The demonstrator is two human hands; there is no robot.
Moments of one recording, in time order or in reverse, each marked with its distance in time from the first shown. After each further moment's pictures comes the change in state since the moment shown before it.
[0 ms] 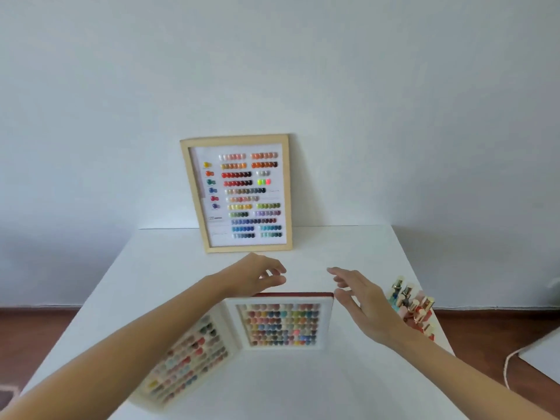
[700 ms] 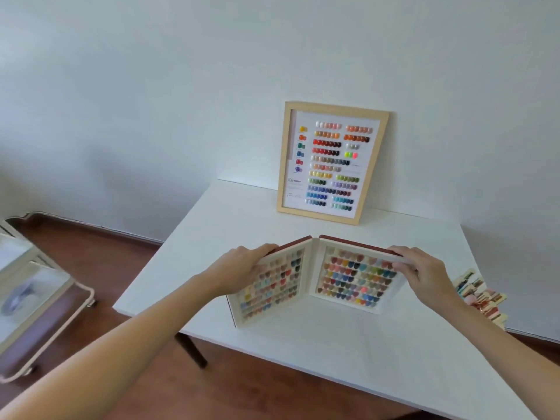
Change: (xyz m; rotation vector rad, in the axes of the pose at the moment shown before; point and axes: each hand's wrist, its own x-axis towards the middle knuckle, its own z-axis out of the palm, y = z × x) left_hand -0.222 -0.085 0.025 0.042 0.202 -0.291; right_hand 0.003 -0.057 0.044 -0.246 0.019 -0.041
